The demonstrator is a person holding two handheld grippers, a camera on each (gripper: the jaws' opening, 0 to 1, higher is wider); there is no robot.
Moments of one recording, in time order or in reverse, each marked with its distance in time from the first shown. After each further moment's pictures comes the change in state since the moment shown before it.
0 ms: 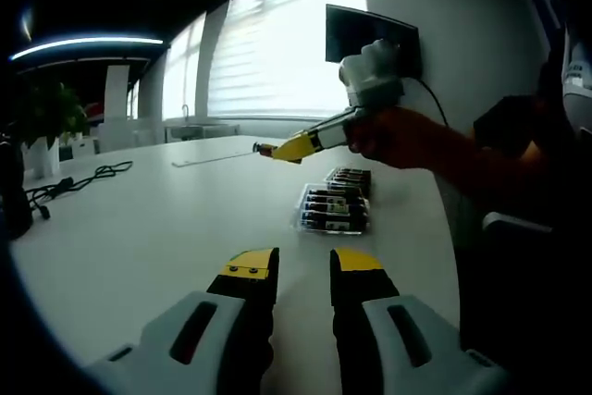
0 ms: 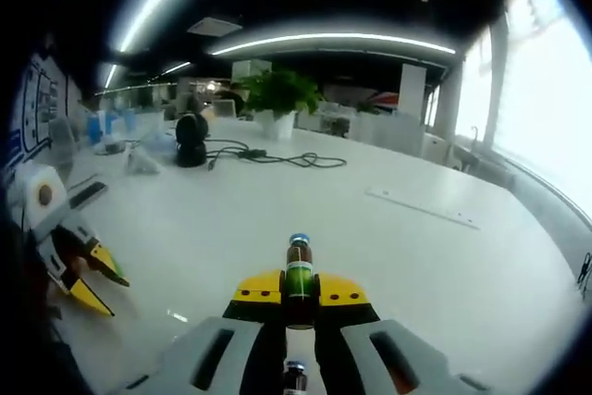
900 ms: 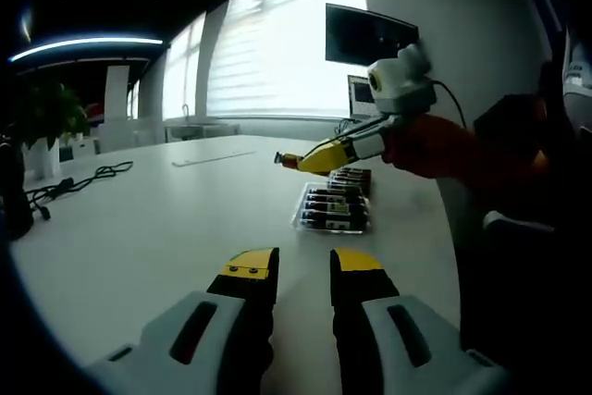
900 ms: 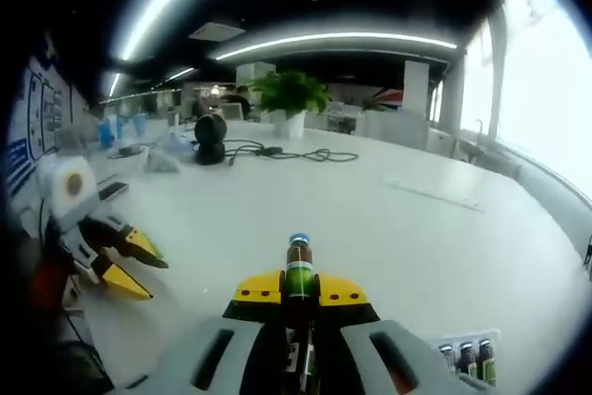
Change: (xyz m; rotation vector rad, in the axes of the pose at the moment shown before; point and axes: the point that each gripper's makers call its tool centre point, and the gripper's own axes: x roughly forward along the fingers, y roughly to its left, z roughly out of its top) left arm 0.000 0.001 0.000 0.004 0.004 0.002; right arm -0.029 0.030 -0.019 0.034 0.002 0.041
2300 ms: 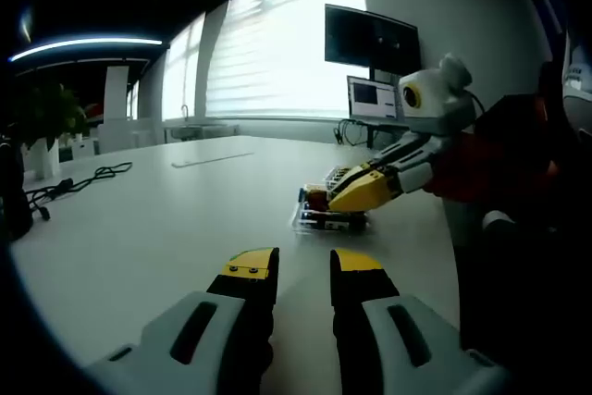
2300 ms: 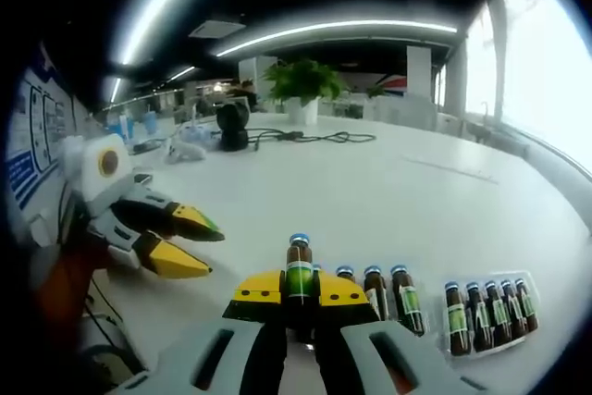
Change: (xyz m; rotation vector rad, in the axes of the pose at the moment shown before) left arm 0.000 -0.001 0.001 0.001 -0.004 -0.004; right arm -0.021 0.055 -0.030 0.061 0.047 0.041
